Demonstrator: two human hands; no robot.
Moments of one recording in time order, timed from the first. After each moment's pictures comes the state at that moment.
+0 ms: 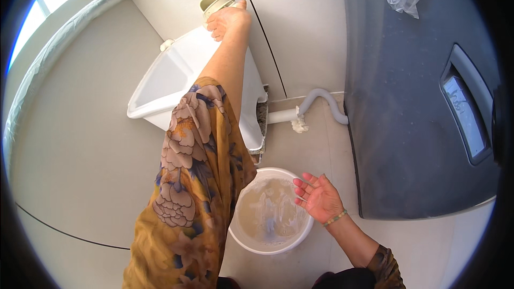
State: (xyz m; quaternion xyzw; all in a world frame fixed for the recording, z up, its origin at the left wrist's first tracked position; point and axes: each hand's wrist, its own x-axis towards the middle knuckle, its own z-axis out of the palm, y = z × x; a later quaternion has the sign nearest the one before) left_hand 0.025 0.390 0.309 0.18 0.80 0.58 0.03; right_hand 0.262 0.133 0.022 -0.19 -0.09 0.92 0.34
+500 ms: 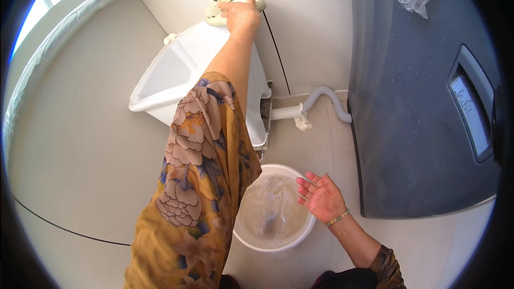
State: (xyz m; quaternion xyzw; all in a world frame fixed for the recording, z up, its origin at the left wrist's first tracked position) left_hand 0.024 0.382 0.296 0.38 0.77 0.51 0.06; right_hand 0.264 0.135 0.019 -0.20 -0.09 0.92 0.33
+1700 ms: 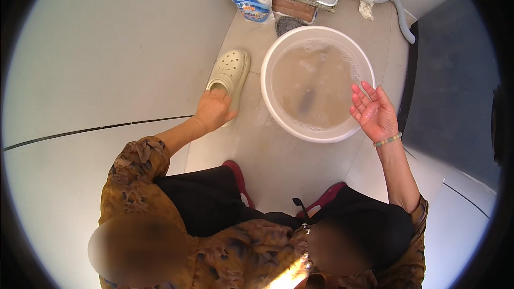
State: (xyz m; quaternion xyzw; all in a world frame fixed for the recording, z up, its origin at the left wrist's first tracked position) left_hand -0.091 -0.101 -0.031 0.68 0.73 -0.07 0.10; right_hand 0.259 0.139 0.004 -0.38 -0.15 0.88 0.23
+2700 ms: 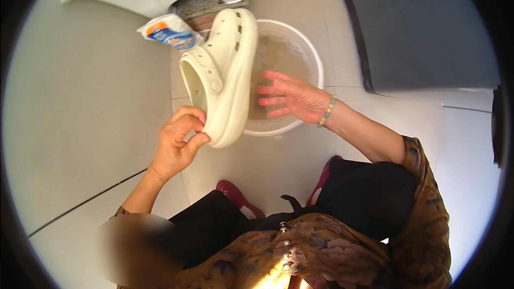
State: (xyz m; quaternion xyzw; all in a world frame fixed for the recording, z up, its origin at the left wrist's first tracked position) left_hand -0.001 0.016 0.124 0.69 0.58 0.28 0.33; right_hand 0.254 0.139 0.013 -0.27 -0.22 0.93 0.12
